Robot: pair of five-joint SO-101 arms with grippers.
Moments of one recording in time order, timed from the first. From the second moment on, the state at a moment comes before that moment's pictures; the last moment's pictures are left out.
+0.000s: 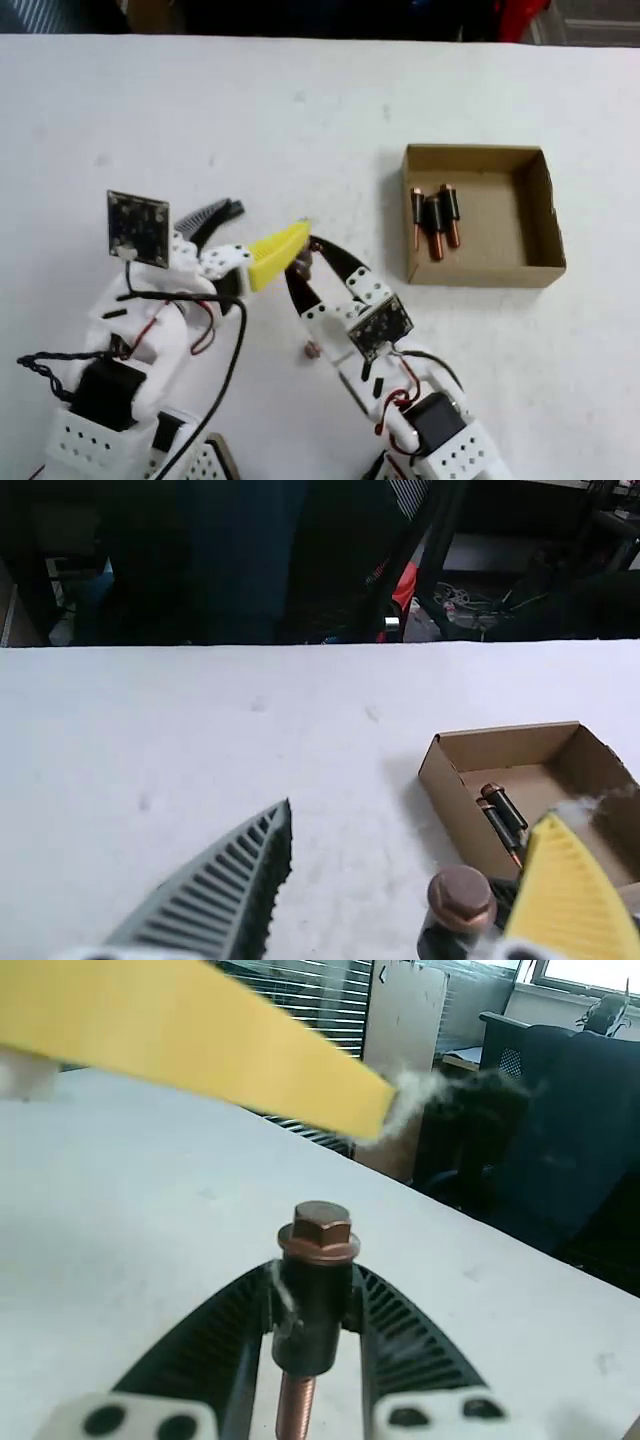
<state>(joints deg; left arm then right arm) 14.2 -76.4 57.7 47.8 12.4 -39.1 -102.5 96.4 17.6 11.6</state>
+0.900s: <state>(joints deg) 13.1 -76.4 58.1 47.7 9.3 -39.1 -102.5 96.4 19.3 11.6</state>
